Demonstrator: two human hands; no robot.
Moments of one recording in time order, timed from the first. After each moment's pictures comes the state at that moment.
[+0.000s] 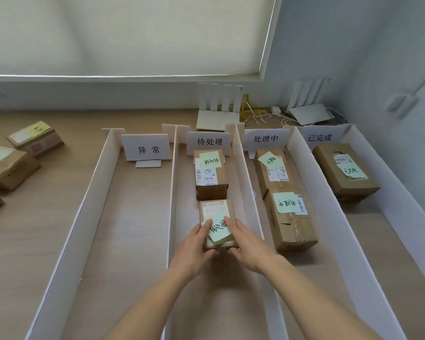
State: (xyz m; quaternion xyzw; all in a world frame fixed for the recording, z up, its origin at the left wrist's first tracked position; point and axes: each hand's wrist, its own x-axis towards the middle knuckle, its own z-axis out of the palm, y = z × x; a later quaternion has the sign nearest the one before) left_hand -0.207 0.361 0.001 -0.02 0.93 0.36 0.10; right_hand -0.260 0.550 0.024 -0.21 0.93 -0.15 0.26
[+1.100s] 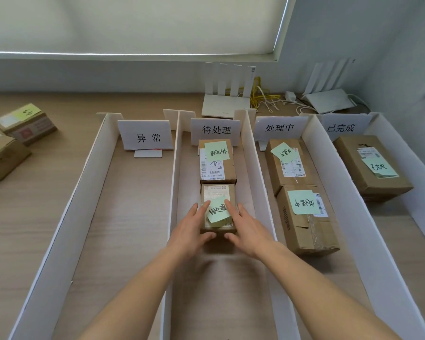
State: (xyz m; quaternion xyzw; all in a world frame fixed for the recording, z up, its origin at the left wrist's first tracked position) left_hand -0.270 0.330 -0.035 -0.06 0.94 0.32 0.14; right_hand -0.315 0.518 -0.009 -0.20 0.94 -0.12 0.25
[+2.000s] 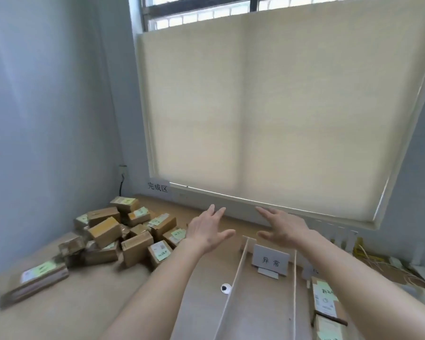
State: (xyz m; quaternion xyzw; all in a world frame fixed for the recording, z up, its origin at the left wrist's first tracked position) left_hand -0.048 0.091 0.438 -0.21 0.97 0.11 -0.11; right_hand -0.181 0.277 0.464 -0.40 0.92 0.01 -0.01
